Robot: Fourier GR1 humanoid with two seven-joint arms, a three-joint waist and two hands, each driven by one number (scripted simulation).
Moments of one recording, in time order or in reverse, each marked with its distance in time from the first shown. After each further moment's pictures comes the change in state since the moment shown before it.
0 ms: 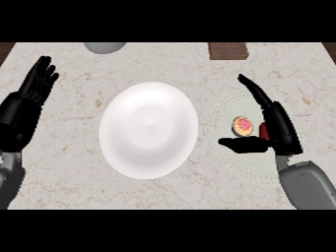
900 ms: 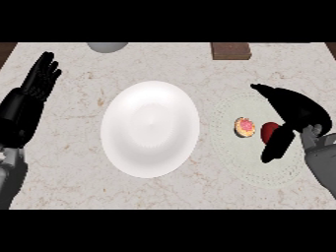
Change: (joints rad) left arm -0.029 -0.020 0.012 0.005 -0.019 -0.021 0.019; right arm -0.208 -0.250 0.098 -0.085 0.026 0.690 0.832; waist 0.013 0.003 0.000
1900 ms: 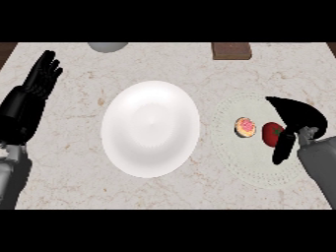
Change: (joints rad) left arm -0.016 -0.074 0.074 0.019 -0.074 -0.075 0.004; right arm 0.053 0.071 -0.084 0.207 0.260 0.089 -0.067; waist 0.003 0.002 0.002
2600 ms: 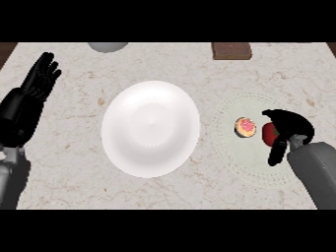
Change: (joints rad) left arm 0.013 -0.037 0.046 -0.021 -0.031 -0.049 0.022; right arm 0.017 0.076 -0.031 0.227 0.180 -0.086 -0.168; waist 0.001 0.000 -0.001
